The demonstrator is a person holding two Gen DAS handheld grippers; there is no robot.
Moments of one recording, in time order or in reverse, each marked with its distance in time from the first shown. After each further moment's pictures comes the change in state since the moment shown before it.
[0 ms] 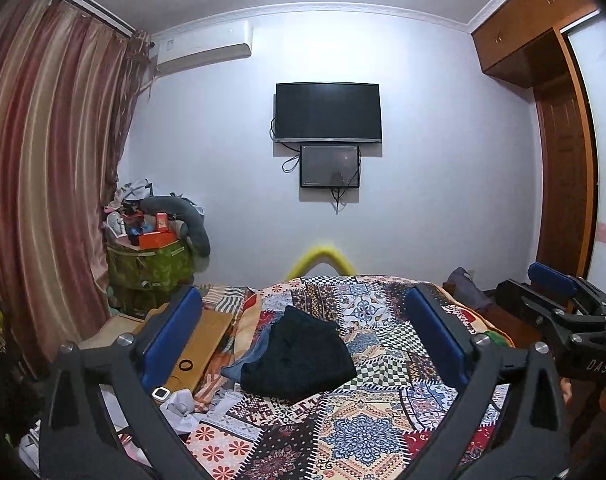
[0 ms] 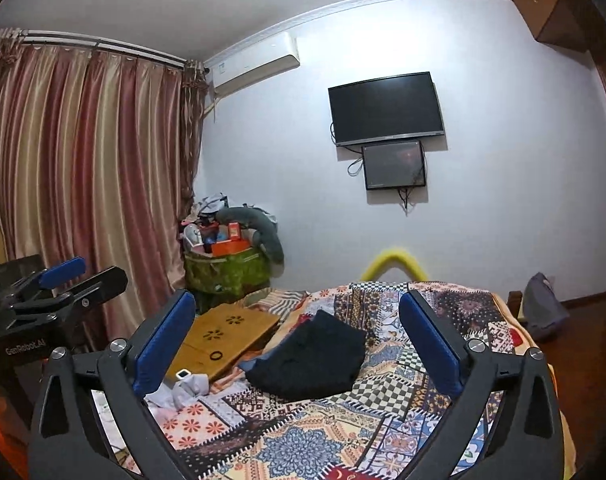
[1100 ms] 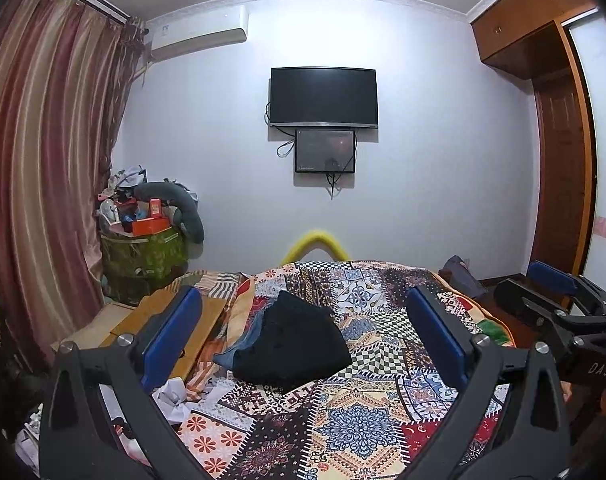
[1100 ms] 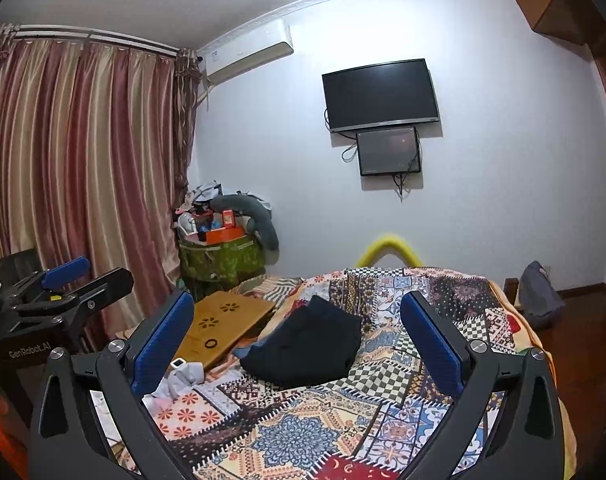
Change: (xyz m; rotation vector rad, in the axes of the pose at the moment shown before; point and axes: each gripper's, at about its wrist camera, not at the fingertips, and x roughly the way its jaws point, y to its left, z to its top) left arm 0.013 -0.009 -0.017 0.000 0.053 -0.019; right arm -0.002 -0.006 -0.010 0.013 0.049 -0.017
